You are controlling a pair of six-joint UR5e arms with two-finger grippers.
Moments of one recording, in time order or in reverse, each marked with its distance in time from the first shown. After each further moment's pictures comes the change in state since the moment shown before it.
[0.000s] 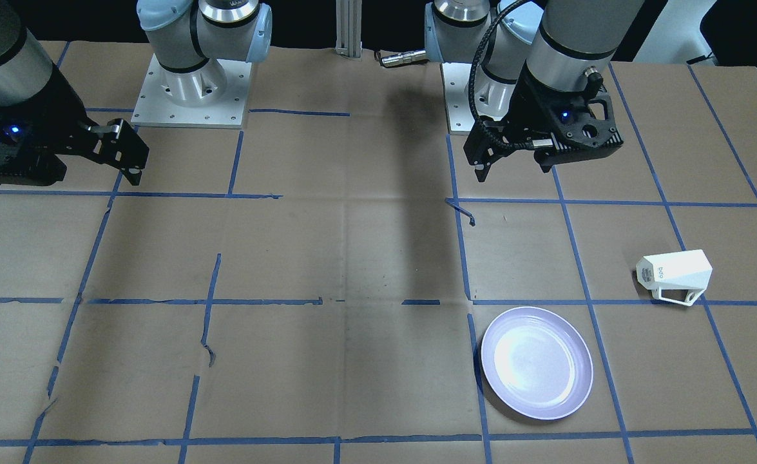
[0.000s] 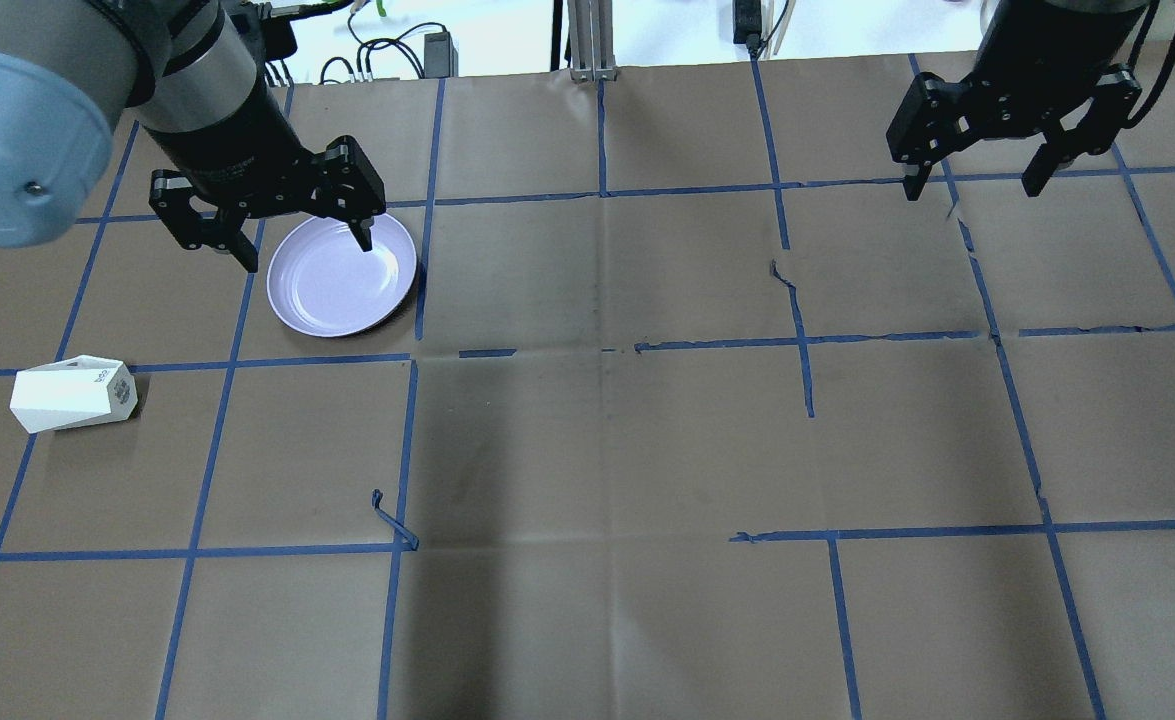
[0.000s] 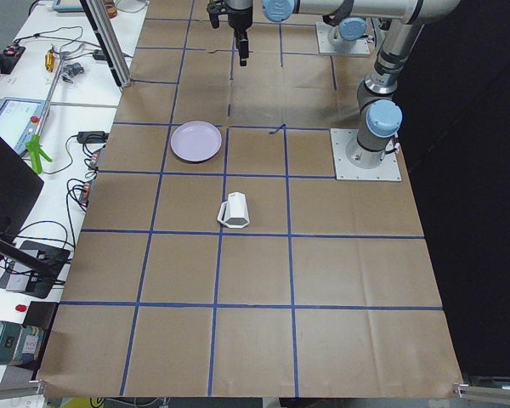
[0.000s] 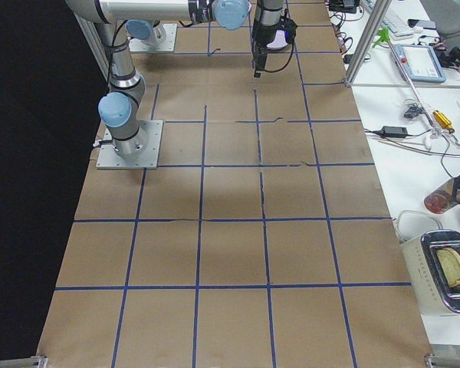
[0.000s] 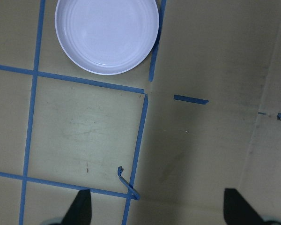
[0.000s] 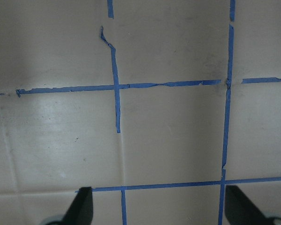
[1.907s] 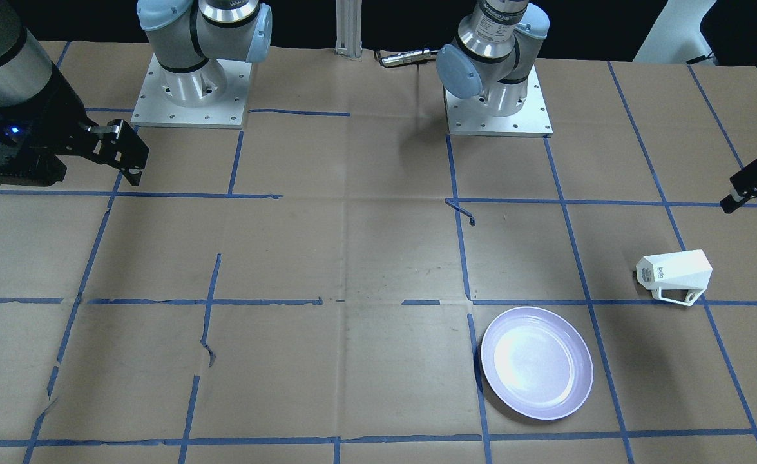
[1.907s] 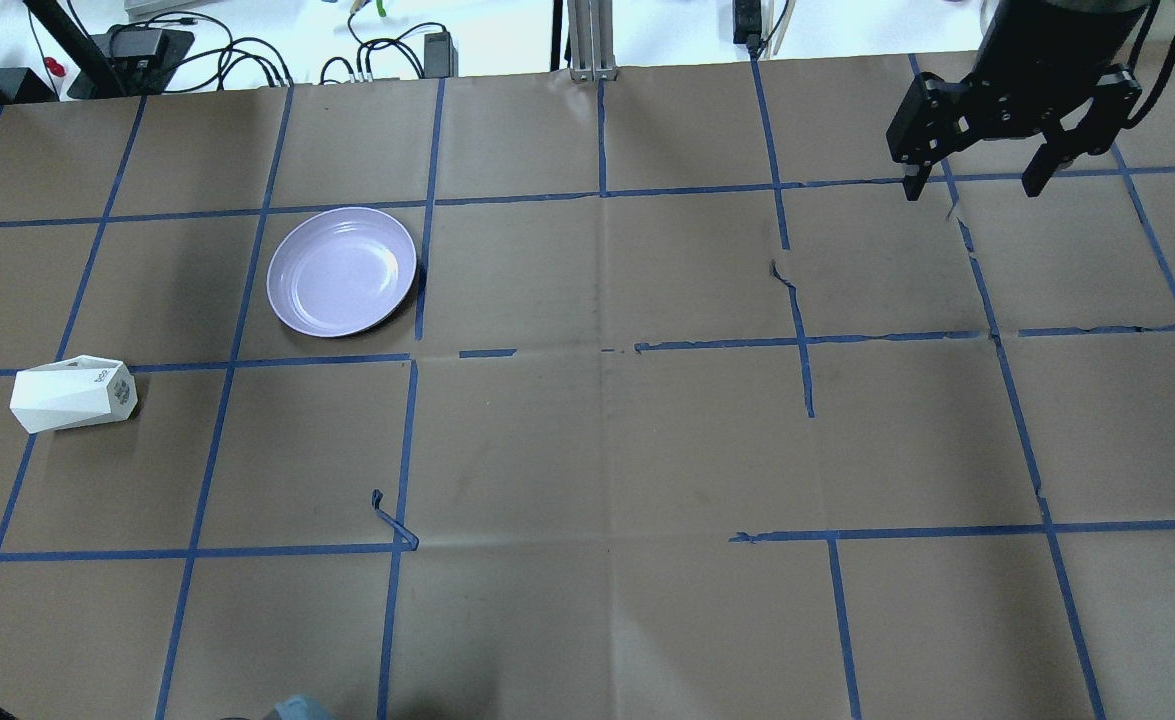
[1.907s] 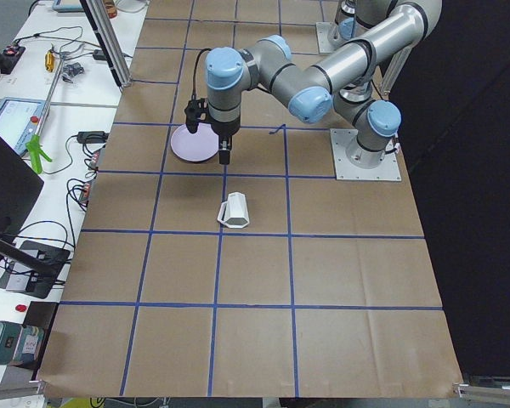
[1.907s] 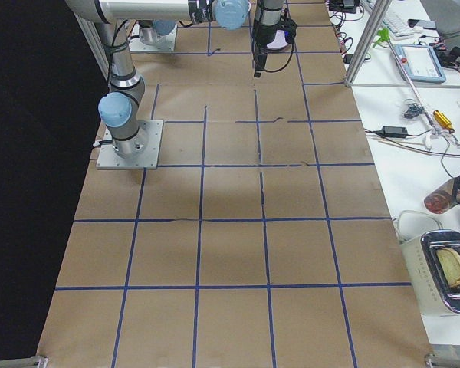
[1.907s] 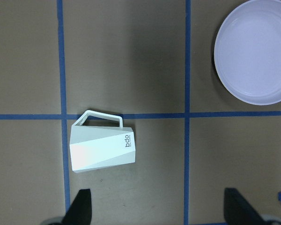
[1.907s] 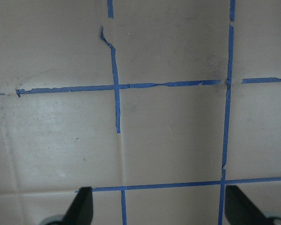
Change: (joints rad) left arm 0.763 -0.140 0.039 0.070 -0.169 0.923; right arm 0.000 0.000 0.000 0.000 0.000 0.000
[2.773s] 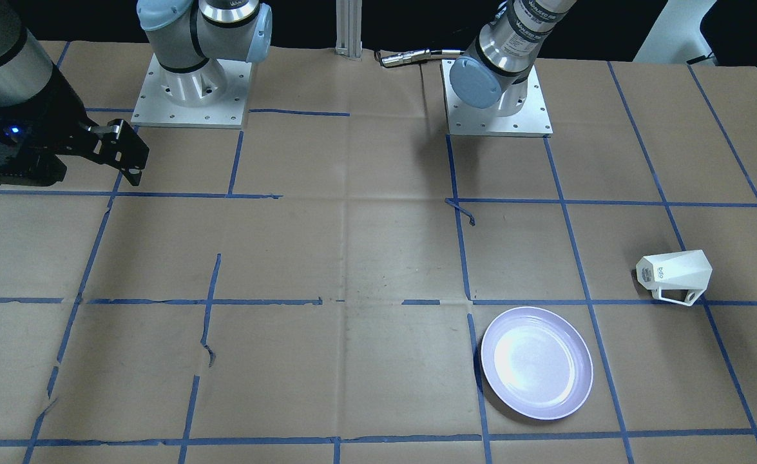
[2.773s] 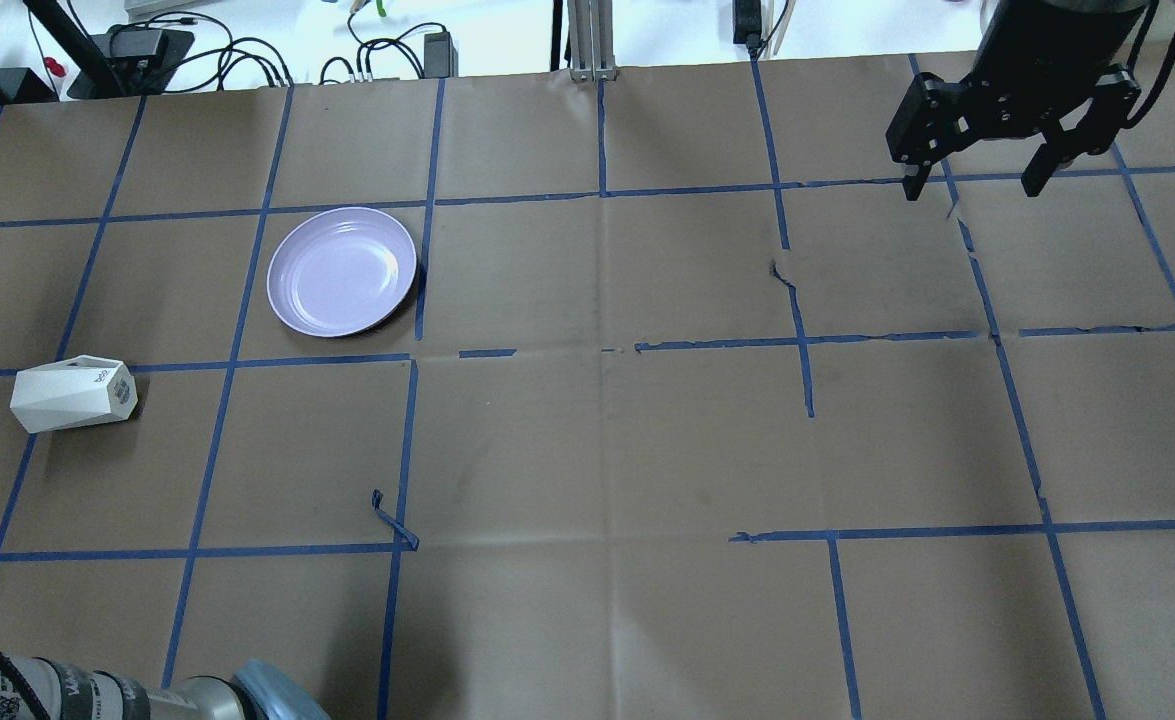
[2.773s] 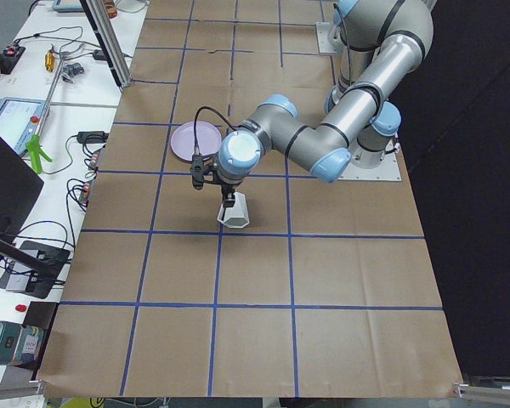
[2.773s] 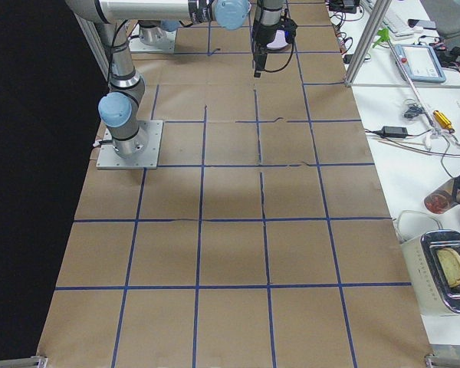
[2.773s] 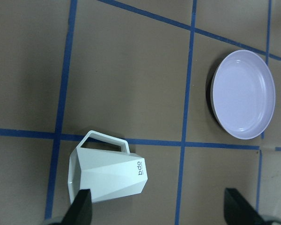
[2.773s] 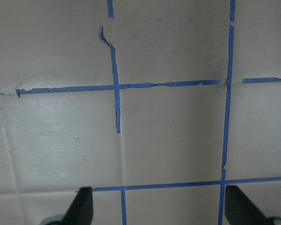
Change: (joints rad) left arm 0.208 -0.178 0.088 -0.128 -0.293 0.135; right arm 0.000 0.000 0.000 0.000 0.000 0.000
